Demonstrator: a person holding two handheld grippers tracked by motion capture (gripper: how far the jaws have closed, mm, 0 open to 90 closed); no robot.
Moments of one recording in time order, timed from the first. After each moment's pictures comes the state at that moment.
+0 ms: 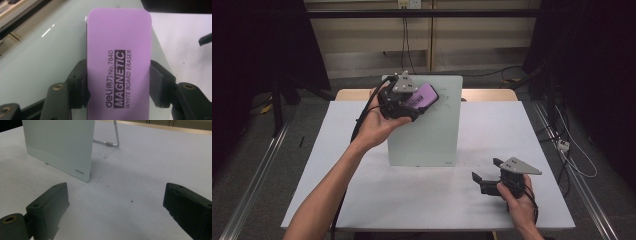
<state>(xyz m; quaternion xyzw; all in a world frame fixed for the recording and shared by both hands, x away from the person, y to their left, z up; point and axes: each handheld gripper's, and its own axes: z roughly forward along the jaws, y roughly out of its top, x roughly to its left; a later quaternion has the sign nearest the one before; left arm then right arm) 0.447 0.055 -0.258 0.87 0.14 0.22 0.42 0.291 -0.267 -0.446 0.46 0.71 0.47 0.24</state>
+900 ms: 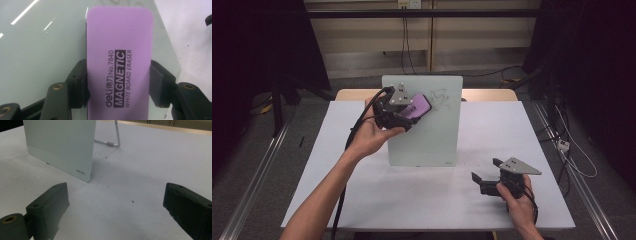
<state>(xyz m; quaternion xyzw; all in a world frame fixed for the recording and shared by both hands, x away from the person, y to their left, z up) 0.434 0.067 -0.285 0.89 0.14 0.23 0.38 0.290 -0.266 -0.446 0.46 0.71 0.47 0.24</state>
